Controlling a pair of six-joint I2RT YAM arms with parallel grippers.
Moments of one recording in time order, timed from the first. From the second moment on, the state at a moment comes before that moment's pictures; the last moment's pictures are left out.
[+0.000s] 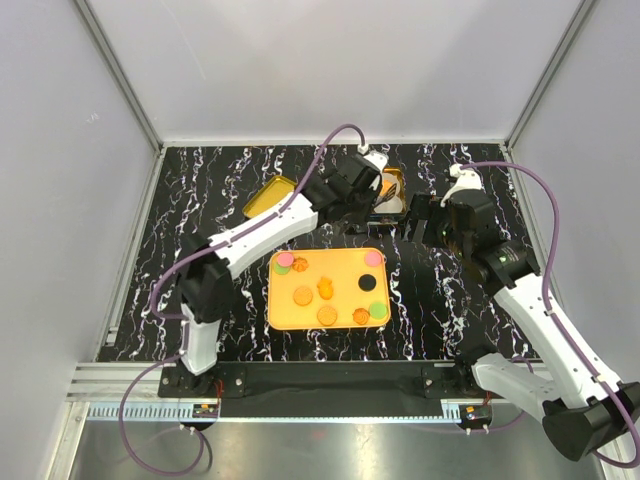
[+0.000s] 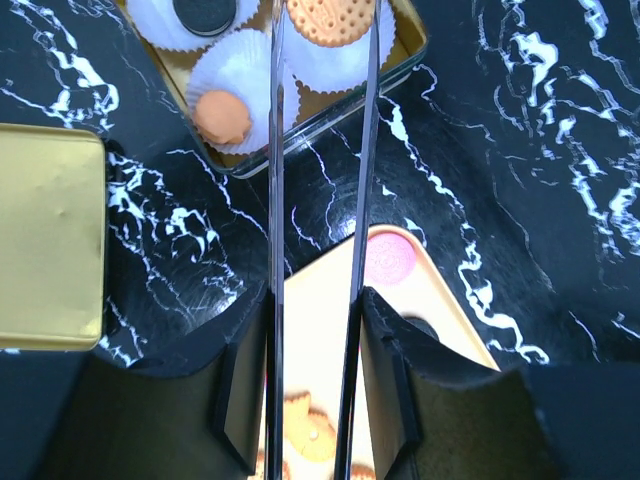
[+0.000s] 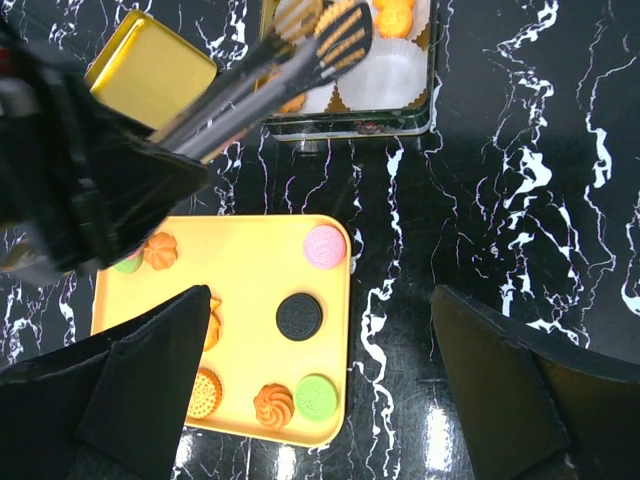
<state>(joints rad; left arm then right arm) -0.86 1.92 1.83 -0.68 -0.20 -0.25 0.42 0.98 1.04 -0.59 0.12 0.42</state>
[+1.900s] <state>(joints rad) -0.83 2.10 1.88 -0.63 -0.13 -0.25 0.42 0.96 1.03 -0.59 0.14 0.42</state>
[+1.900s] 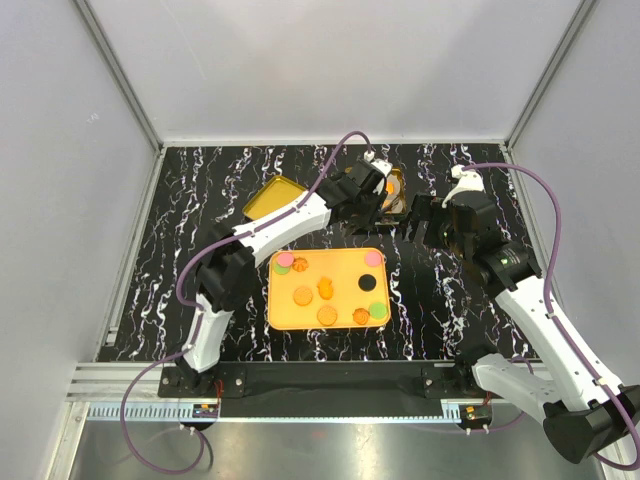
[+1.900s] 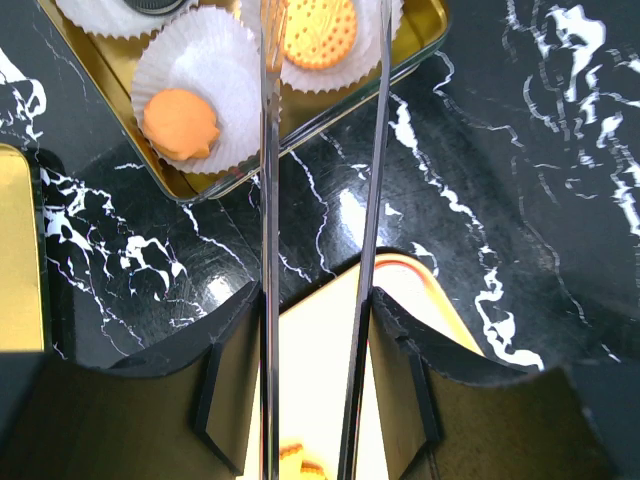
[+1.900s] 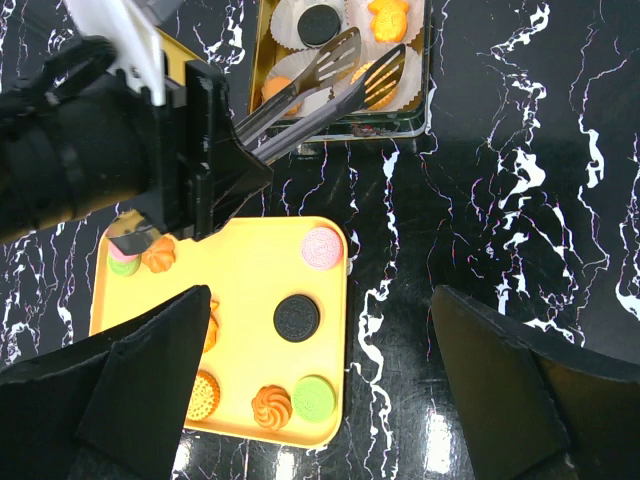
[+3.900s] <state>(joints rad) 0.03 1.74 1.15 -0.53 -0.27 -0.55 0.42 0.95 1.03 -0.55 0.06 0.42</state>
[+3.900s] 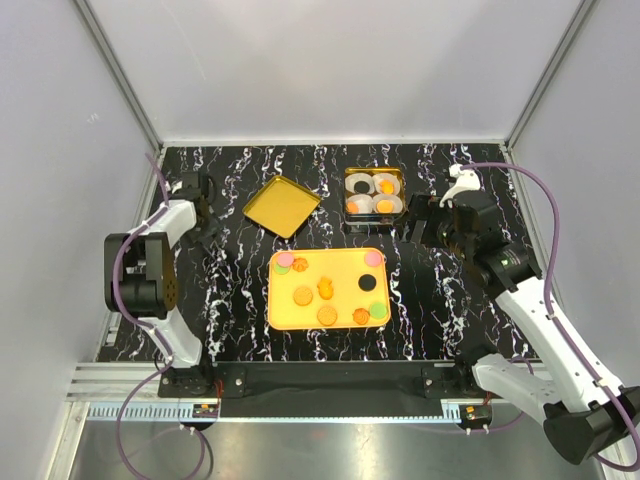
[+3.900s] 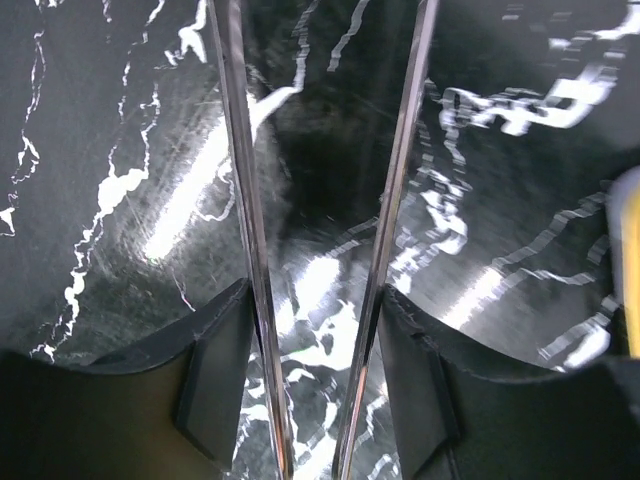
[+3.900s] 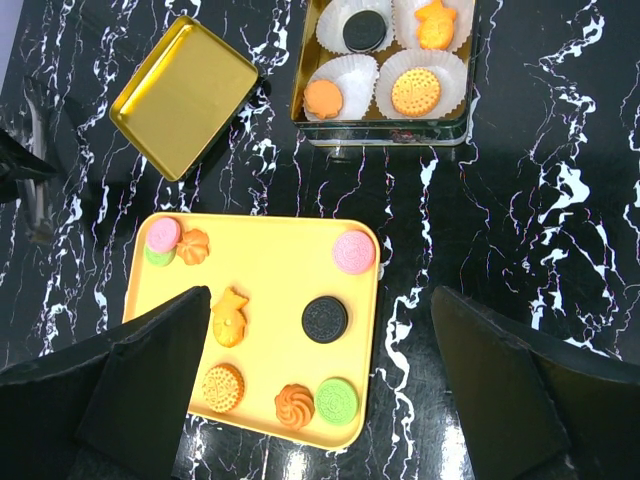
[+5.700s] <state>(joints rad) -0.26 1.89 1.54 -0.75 -0.41 -1.02 0.42 1.28 1.23 -0.52 0.01 0.46</state>
